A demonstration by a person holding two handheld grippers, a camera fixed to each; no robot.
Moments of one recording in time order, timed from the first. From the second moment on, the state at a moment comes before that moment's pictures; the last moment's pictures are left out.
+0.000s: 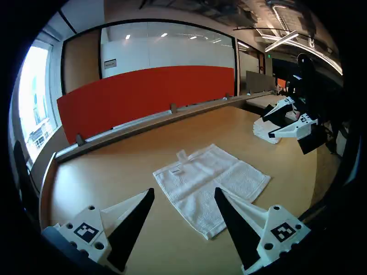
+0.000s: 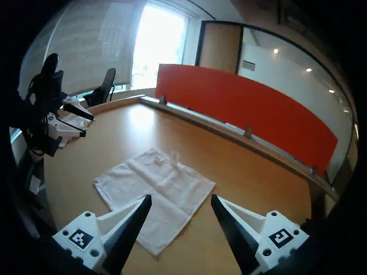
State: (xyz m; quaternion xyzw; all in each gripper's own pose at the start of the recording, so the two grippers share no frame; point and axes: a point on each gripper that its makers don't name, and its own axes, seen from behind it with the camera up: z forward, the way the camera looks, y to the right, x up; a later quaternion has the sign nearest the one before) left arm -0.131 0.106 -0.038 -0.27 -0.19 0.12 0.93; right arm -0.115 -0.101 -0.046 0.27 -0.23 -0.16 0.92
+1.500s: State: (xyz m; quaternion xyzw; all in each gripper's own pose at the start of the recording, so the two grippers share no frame) left arm -0.303 0.126 -0.063 -0.33 -0.35 0.17 0.86; right arm -0.275 -0.098 -0.096 0.33 -0.37 -0.20 0.85
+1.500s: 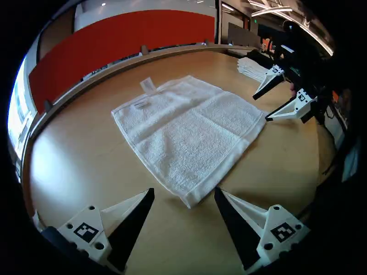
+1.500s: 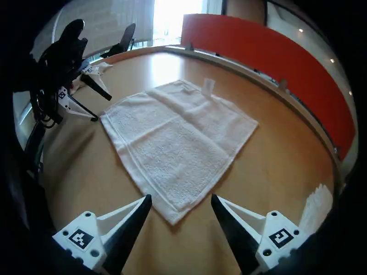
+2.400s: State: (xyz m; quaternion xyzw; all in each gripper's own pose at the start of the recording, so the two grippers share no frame) left arm -0.315 0.132 -0.065 -0.33 -0.38 0.18 0.85; right arm -0.284 -0.099 -0.108 0.35 -0.40 -0.18 0.83
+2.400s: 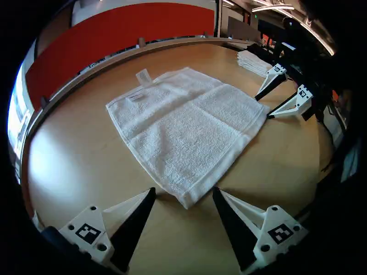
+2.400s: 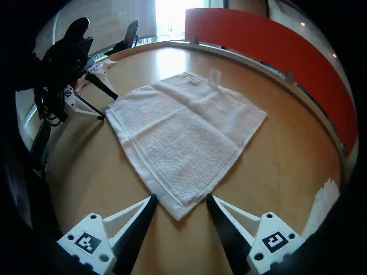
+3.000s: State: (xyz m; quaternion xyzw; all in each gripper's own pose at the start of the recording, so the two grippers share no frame) left arm -0.315 0.134 -0.067 -0.32 -0.39 0.18 0.85; right arm -0.284 -0.108 -0.110 0.36 -0.40 -0.19 0.82
